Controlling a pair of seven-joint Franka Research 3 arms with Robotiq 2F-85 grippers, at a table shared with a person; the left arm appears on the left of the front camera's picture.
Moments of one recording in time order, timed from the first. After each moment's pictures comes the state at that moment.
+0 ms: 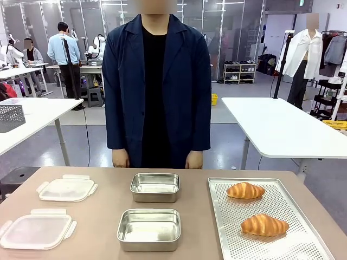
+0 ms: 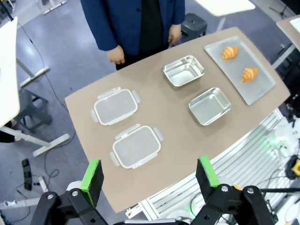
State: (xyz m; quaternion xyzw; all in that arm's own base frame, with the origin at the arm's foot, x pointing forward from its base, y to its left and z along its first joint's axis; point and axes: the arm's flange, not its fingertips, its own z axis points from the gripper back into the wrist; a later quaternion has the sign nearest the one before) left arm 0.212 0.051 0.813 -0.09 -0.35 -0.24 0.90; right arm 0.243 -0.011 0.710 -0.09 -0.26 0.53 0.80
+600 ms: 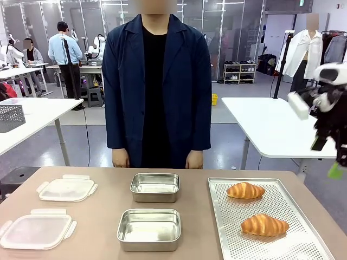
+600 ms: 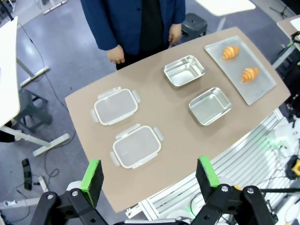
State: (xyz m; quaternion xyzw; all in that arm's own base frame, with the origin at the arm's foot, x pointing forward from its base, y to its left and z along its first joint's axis) left arm 0.212 0.051 0.813 -0.09 -0.35 -0.24 0.90; right arm 0.324 0.018 0.575 0.00 -0.07 0.65 0.75
